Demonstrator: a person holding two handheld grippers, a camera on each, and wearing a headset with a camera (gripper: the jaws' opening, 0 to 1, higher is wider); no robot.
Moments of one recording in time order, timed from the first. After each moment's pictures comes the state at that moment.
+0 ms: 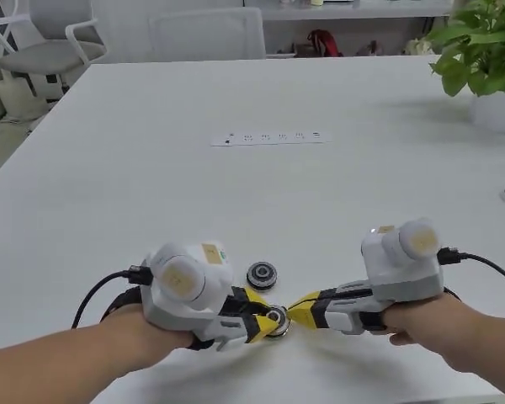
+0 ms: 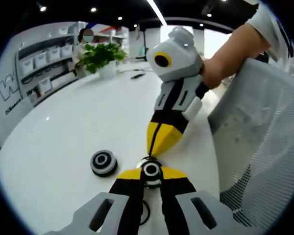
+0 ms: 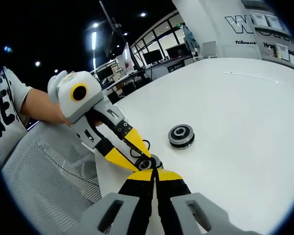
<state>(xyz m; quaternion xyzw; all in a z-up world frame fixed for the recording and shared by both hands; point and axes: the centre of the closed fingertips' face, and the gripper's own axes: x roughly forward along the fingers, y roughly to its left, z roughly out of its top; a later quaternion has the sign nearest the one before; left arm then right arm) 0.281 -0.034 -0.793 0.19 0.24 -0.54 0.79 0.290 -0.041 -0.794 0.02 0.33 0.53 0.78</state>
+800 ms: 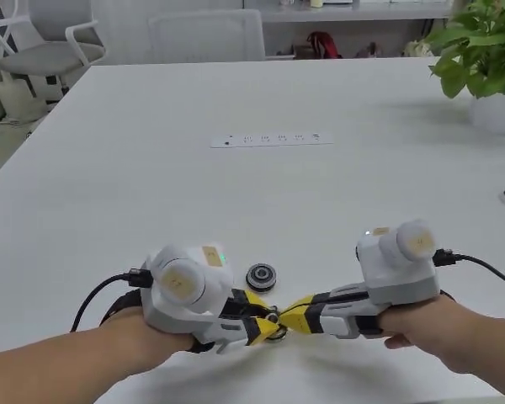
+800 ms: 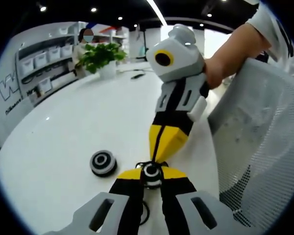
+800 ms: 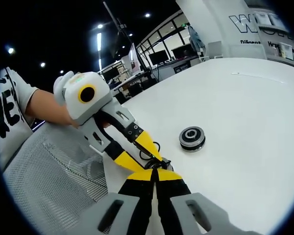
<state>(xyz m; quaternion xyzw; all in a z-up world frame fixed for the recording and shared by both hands) 0.280 -0.035 -0.793 0.19 0.25 -0.54 0.79 0.279 -0.030 -0.787 0.03 0.32 0.56 0.76</state>
